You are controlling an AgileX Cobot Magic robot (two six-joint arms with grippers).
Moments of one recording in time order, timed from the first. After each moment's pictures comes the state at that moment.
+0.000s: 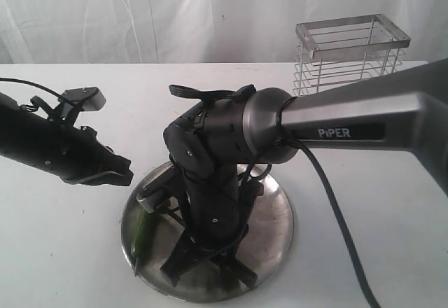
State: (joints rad) left arm -0.11 1.67 -0.86 -1.05 0.61 1.04; right arm 0.89 2.02 -1.35 -0.03 1.01 0.03
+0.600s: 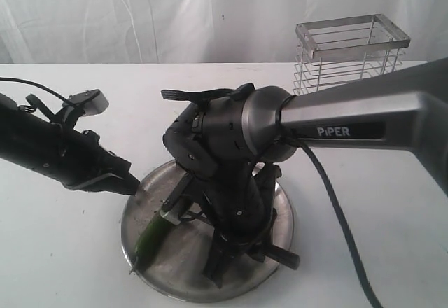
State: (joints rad) left arm -0.11 1.66 -0.86 -1.04 0.73 1.01; right arm 0.89 2.02 -1.36 -0.23 1.20 -0.03
